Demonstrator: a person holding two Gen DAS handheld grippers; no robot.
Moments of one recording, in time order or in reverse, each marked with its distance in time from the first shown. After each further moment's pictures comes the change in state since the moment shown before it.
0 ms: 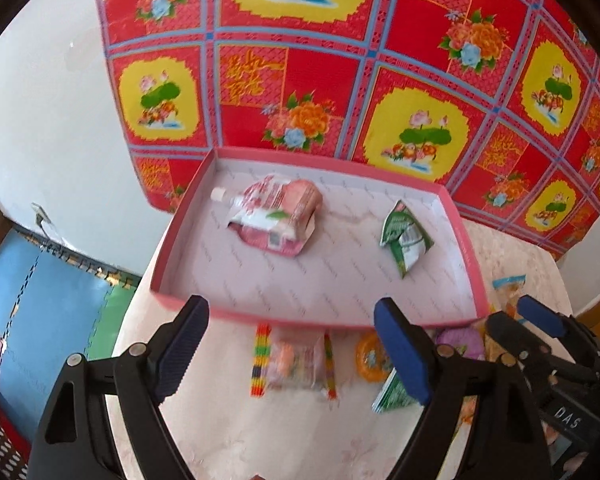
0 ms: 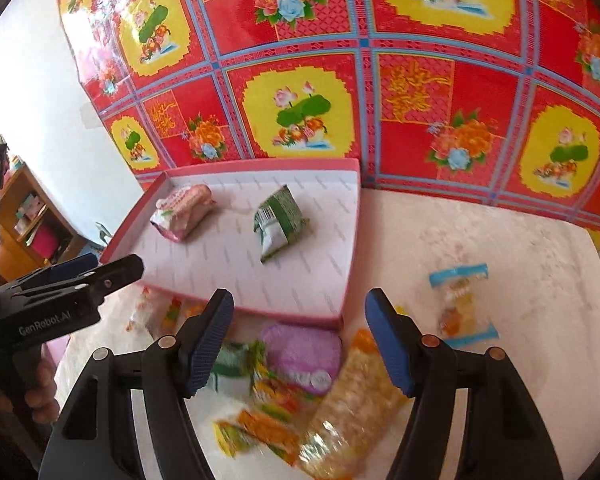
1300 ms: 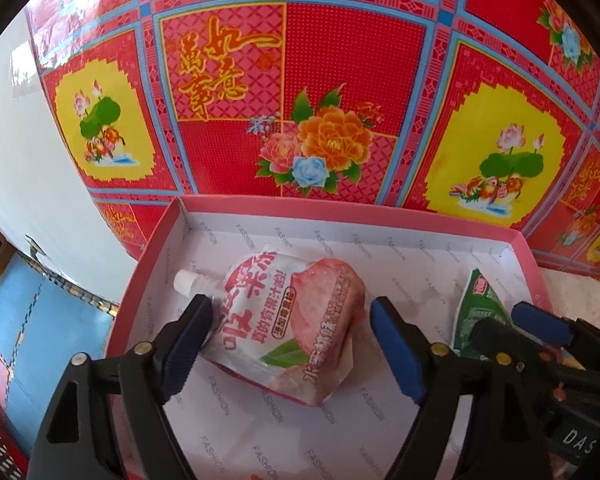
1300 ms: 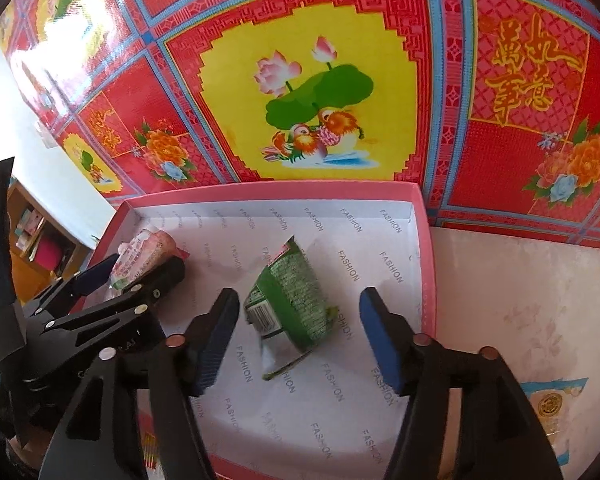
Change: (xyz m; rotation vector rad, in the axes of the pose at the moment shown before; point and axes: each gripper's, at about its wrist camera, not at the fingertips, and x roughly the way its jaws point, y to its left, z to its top) left arm 0.100 -0.002 0.070 0.038 -0.035 0.061; right arm 0.112 0.011 0.065 0.060 0.080 0.048
